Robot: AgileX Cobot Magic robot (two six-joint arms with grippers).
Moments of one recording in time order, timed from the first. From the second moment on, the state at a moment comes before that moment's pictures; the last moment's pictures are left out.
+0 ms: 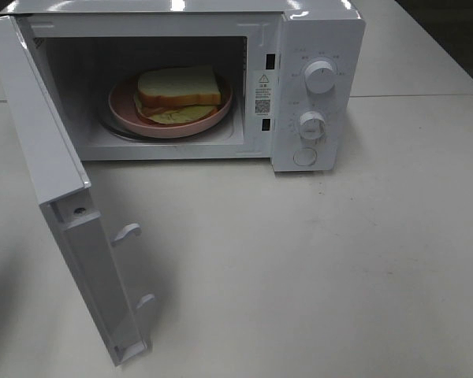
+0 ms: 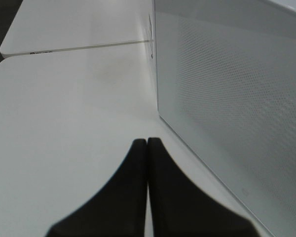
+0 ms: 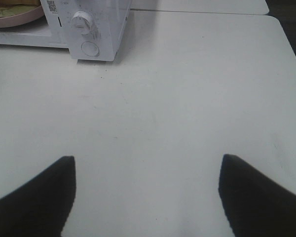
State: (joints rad) left arm -0.07 0.81 -0.32 0.00 0.00 0.06; right arm 0.09 0.00 -0.50 0.00 1.04 0.00
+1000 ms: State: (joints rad) left arm -0.08 1.36 -0.26 0.39 -0.84 -0.21; right arm 0.09 0.00 -0.50 0.00 1.04 0.00
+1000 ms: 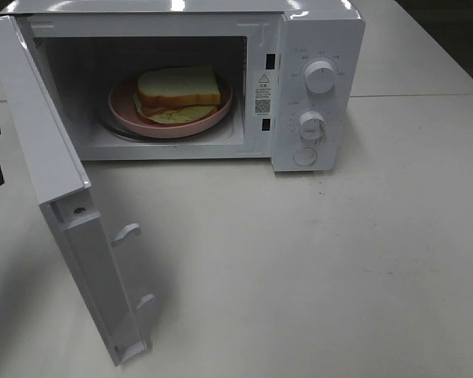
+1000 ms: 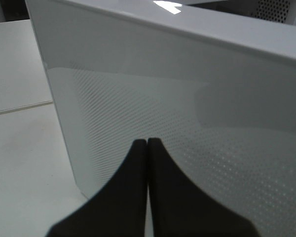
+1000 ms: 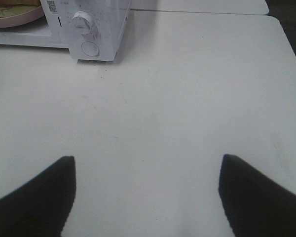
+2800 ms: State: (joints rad) left arm -0.67 1.85 -0.81 -0.22 -0.81 0.08; right arm 0.09 0.00 -0.50 0.00 1.04 0.00
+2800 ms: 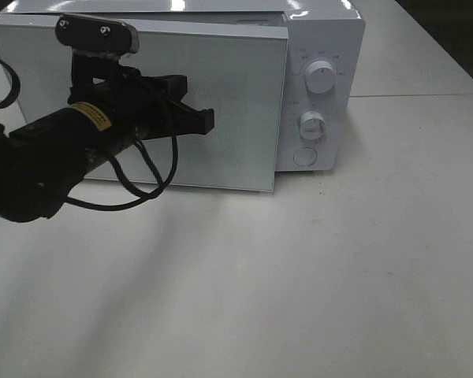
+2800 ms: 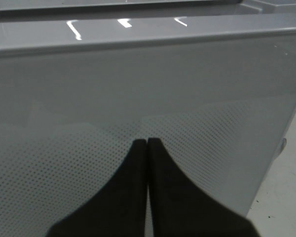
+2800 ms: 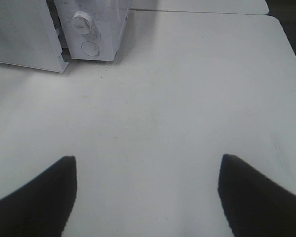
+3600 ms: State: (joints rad) left arm -0.69 2.02 -1.11 -0.26 -0.62 0.17; right arm 0.09 0.00 -0.50 0.00 1.04 0.00
